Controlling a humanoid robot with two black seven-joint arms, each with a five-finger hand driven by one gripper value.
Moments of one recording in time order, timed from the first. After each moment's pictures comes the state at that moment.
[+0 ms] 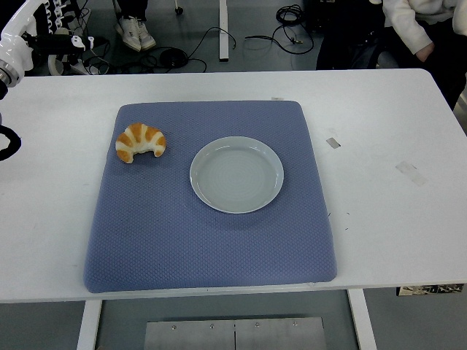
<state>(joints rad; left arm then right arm) -1.01 0.62 -0.50 -0.98 0.52 0.14 -0.21 -0.10 0.00 0.03 0.15 -0.10 -0.06 0.21</state>
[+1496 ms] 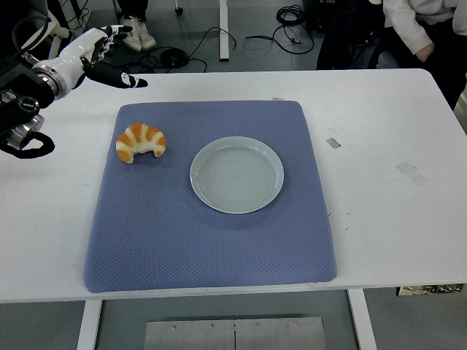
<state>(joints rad) -1.13 0.57 -0.25 -1.10 0.72 0.25 0.10 -0.10 0.00 0.03 0.15 -0.10 -0.06 0.21</state>
